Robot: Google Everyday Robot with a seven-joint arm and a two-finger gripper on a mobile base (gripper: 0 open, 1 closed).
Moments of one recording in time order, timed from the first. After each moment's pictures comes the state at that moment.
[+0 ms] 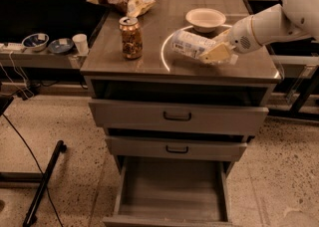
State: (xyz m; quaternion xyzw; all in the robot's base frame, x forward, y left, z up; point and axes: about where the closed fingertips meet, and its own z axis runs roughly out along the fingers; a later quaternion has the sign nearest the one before) arm 0.688 -0.169 0.859 -0.46 0.78 0.19 0.38
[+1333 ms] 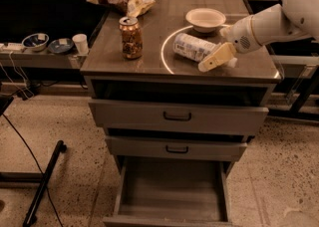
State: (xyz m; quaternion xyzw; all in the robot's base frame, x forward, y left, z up) arm 0.688 -0.169 0.859 -0.46 0.78 0.19 0.38
